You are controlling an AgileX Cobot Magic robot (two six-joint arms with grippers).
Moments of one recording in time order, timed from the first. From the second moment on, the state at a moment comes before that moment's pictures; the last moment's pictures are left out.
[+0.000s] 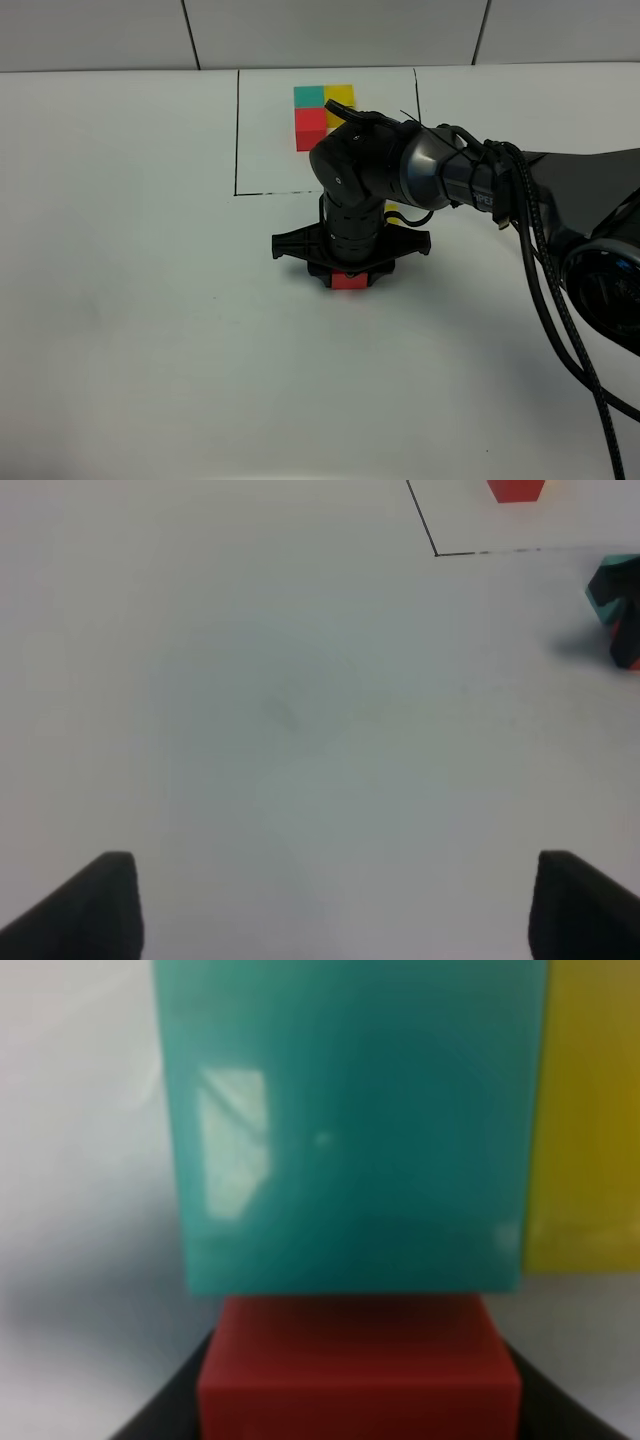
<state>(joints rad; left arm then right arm) -0.04 0.00 -0.50 -0.07 1.07 0.02 0.61 2.26 -1.63 -0.06 0.89 0.65</state>
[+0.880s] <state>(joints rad) -0.04 0.00 -0.50 -0.07 1.07 0.02 0.60 2.26 -1.63 -0.08 0.86 0.63</state>
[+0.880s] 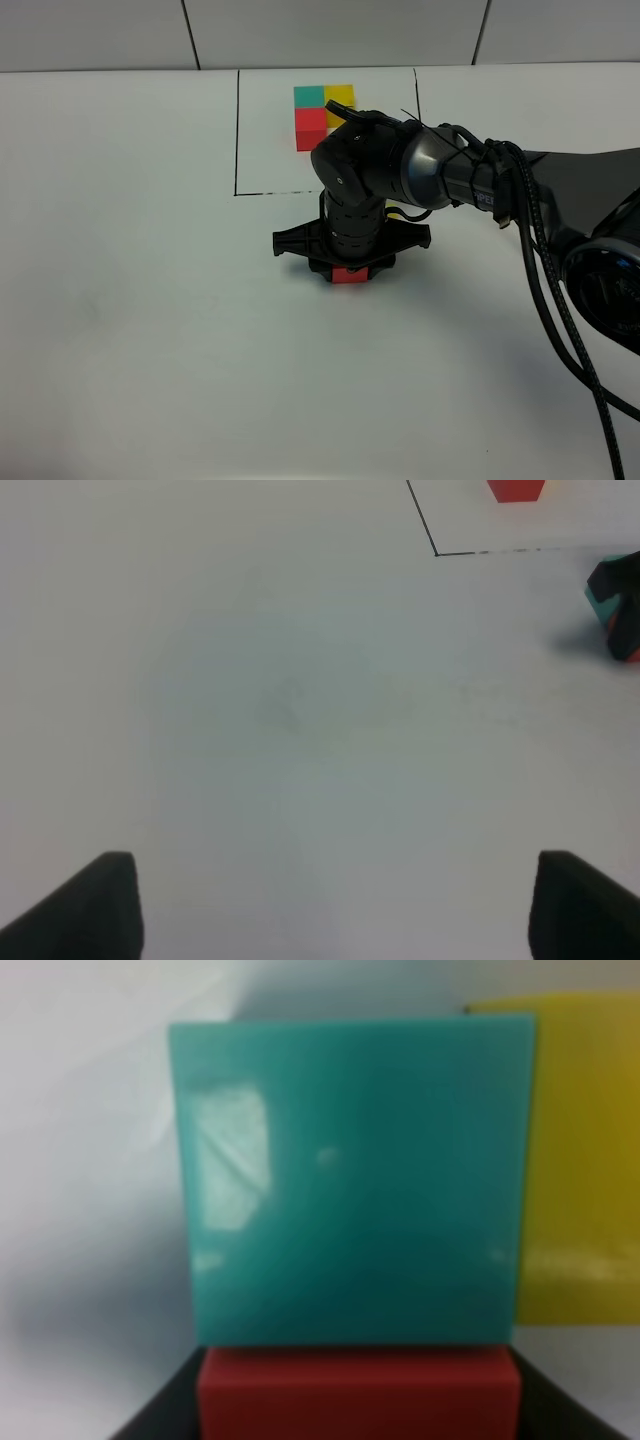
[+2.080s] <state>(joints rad) -0.04 0.00 -0.50 -0.07 1.07 0.02 0.60 2.26 -1.63 -0.09 0.84 0.57</state>
